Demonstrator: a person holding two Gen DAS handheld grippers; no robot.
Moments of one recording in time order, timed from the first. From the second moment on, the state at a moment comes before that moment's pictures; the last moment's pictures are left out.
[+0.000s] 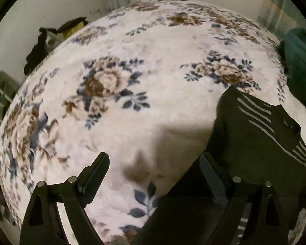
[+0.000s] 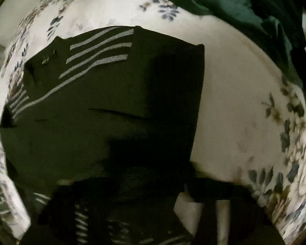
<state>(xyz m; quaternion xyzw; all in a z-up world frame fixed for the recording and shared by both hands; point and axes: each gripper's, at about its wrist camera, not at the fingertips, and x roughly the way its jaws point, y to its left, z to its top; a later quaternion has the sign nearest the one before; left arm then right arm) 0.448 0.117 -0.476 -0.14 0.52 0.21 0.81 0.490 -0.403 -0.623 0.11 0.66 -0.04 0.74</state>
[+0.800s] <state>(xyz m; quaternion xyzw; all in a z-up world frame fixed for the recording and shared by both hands) 0.613 0.082 -0.576 -0.04 0.60 0.10 0.79 0.561 -0.286 -0.606 0.07 0.68 0.07 0.73</state>
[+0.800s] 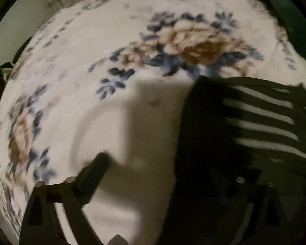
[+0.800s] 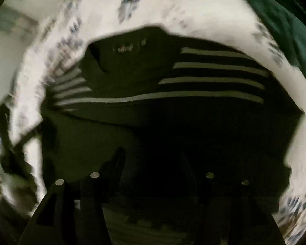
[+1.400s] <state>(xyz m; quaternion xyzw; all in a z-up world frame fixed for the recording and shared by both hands) 0.431 0.019 -0.427 -0.03 0.55 0.04 0.83 0.417 -0.369 -0.492 0.14 0.65 0.00 0.75</state>
